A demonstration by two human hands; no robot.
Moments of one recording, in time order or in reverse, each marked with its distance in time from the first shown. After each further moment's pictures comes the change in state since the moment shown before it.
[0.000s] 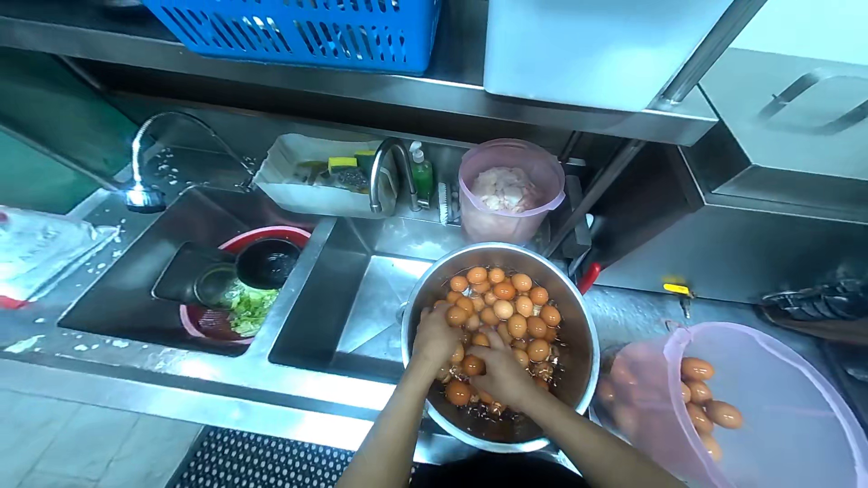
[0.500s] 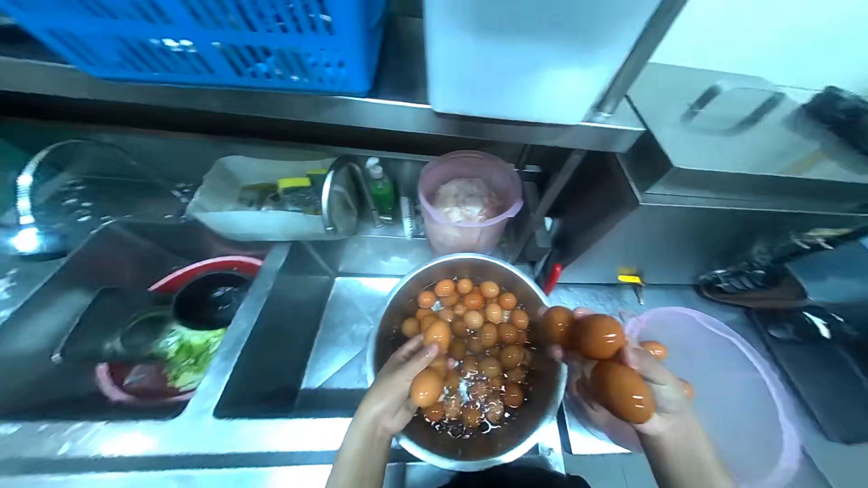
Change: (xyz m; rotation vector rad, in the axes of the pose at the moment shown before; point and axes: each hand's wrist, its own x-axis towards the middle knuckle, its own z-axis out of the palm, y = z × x) left_hand -0.064 0.009 -0.030 -1.241 -0.503 0.031; right_hand -0.151 0.048 -0.141 1.737 0.062 -0.573
